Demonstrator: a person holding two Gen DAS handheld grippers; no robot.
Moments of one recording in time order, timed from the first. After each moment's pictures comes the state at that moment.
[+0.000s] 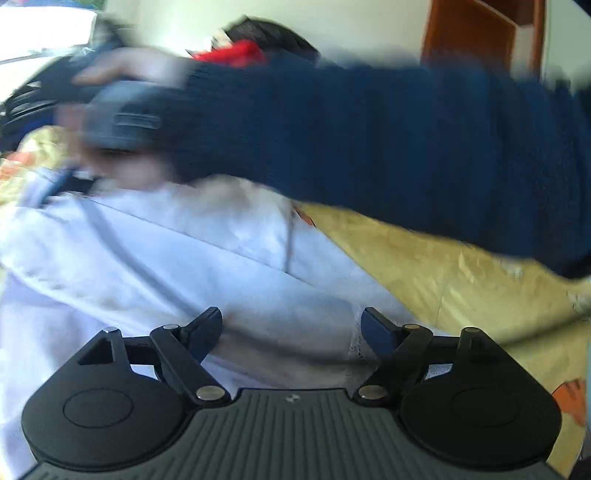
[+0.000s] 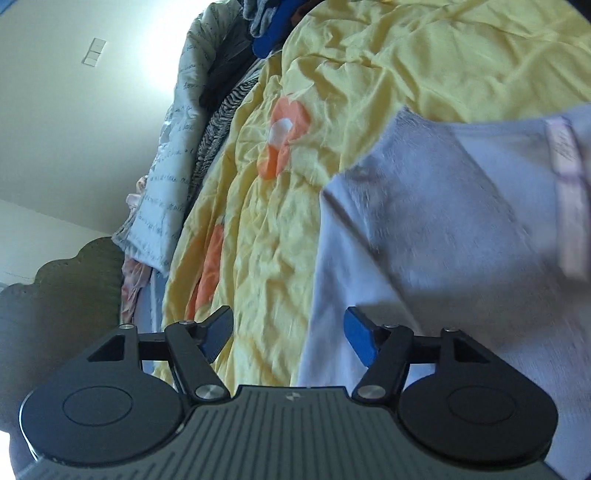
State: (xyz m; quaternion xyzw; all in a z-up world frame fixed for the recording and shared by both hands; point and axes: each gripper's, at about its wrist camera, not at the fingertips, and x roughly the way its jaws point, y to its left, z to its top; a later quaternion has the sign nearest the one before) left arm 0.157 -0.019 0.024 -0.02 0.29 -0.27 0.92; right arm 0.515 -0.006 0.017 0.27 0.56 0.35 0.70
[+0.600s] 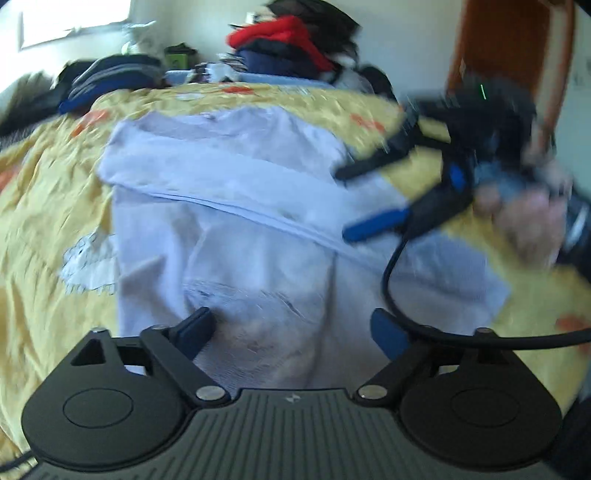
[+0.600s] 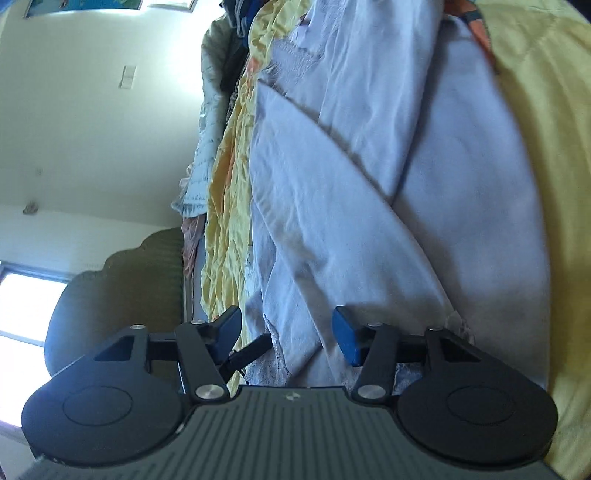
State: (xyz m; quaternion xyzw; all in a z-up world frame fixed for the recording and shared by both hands) left arm 0.093 0.032 0.007 0.04 0.36 -0.20 0.91; right arm 0.280 -0.224 -0.009 0.38 0.56 0.37 0.64
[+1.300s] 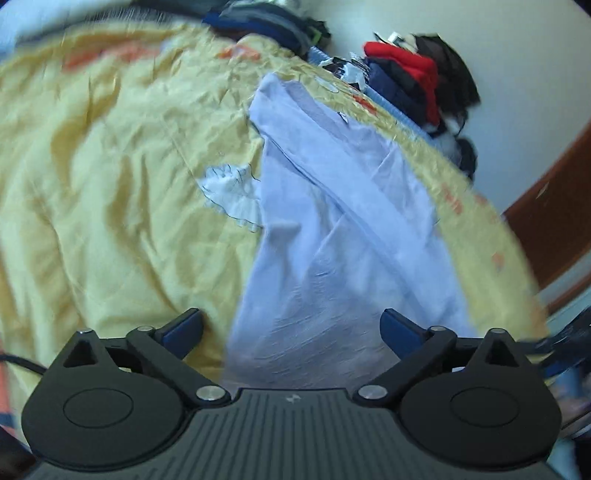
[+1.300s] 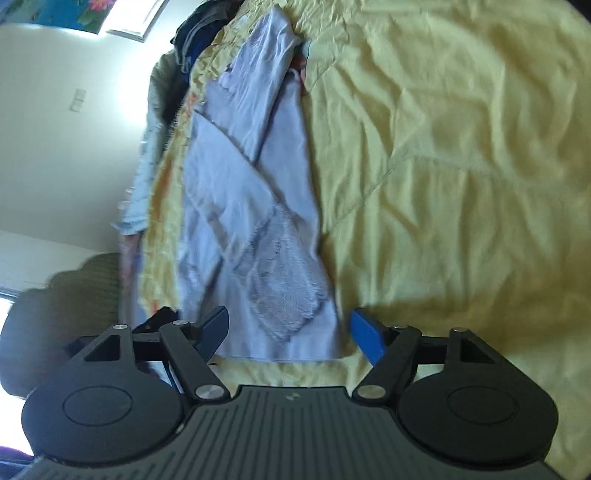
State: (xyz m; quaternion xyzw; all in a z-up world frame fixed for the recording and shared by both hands) left arm 0.082 0.134 0.016 -0.28 0.42 -0.10 0.86; right arm 0.184 -0.333 -0.002 0.36 0.56 0.27 0.70
